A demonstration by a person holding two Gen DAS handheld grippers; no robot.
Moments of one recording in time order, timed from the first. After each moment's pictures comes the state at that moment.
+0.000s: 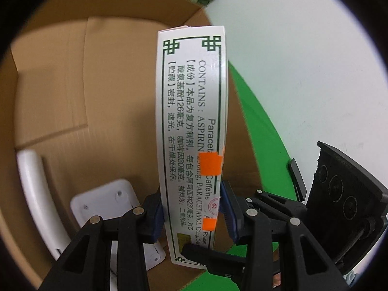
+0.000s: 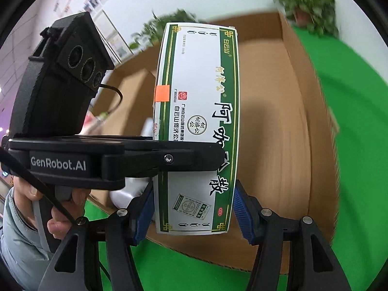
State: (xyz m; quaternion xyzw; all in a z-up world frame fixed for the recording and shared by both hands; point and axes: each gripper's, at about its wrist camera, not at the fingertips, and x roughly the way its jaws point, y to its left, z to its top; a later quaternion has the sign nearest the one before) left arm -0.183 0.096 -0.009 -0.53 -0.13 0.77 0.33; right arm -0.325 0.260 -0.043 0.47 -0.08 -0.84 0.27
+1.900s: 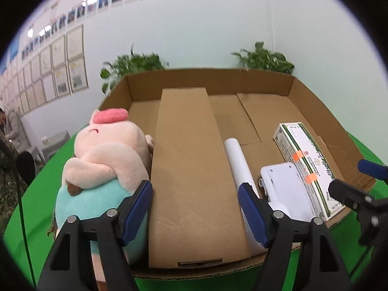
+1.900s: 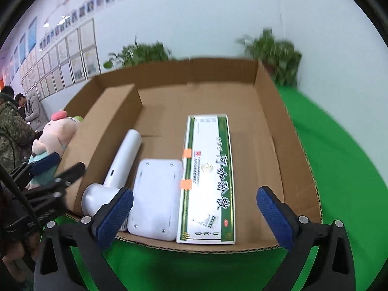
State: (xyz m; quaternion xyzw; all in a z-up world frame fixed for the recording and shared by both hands) left arm -0.160 -0.044 -0.013 -0.26 0.02 0.97 -0.01; right arm -0.257 0.196 -0.027 0.29 0.03 -0.95 0.11
